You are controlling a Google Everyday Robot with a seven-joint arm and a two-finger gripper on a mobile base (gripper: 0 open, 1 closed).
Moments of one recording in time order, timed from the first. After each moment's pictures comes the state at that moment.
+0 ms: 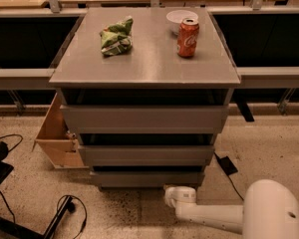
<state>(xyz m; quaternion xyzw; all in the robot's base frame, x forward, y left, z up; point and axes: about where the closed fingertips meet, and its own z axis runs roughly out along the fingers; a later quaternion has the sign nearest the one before) 0.615 -0.098 0.163 -0.67 0.67 -0.12 0.28</state>
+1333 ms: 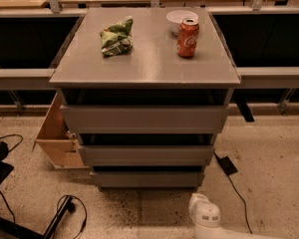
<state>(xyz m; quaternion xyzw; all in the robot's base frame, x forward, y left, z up) 0.524 -0.207 0.301 -0.60 0.72 -0.25 0.24</state>
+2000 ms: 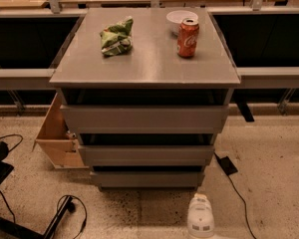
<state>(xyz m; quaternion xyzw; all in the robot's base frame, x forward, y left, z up) 0.503 -0.211 0.351 -0.58 0.72 -0.32 0.22</state>
